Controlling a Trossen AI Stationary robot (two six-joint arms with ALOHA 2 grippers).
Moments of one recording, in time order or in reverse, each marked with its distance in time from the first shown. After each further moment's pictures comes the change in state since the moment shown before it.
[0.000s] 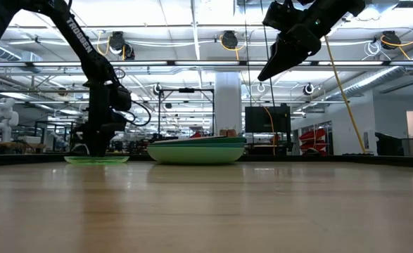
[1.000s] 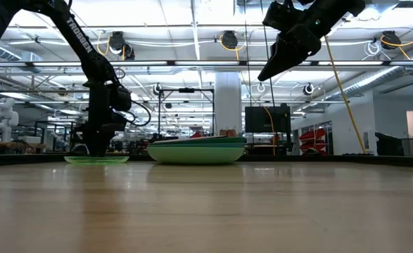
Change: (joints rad) left arm 0.000 0.000 0.000 -0.002 0.000 0.002; right arm 0.000 0.000 0.000 0.000 0.000 0.000
